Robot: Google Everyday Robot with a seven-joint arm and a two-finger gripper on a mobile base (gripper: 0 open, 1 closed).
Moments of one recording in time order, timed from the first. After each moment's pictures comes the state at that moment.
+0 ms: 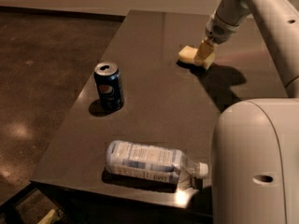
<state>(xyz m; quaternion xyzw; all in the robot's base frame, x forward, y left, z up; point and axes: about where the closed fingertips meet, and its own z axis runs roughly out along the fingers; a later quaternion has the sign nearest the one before) 0.722 -0.184 0.859 -0.48 0.86 0.07 0.16</state>
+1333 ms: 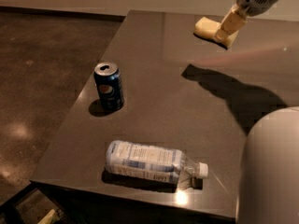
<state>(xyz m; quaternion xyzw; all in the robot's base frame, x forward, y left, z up) 0.665 -0.211 0.973 -0.49 0.83 0.08 0.24</state>
